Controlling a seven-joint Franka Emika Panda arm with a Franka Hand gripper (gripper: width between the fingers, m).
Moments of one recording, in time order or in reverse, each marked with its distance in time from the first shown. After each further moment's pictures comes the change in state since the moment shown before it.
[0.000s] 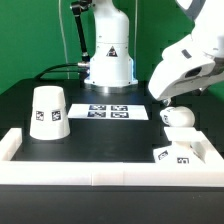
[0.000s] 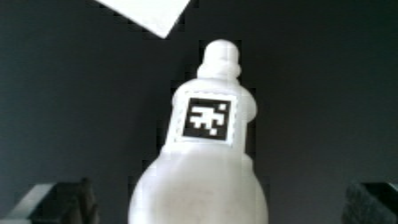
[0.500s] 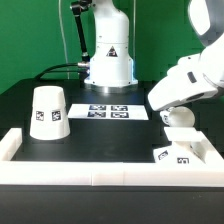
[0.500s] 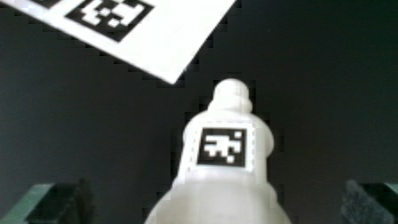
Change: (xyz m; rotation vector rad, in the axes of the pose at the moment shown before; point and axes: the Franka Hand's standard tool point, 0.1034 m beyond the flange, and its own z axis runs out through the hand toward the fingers) arm 0.008 0.007 0.010 -0.004 -0.202 0.022
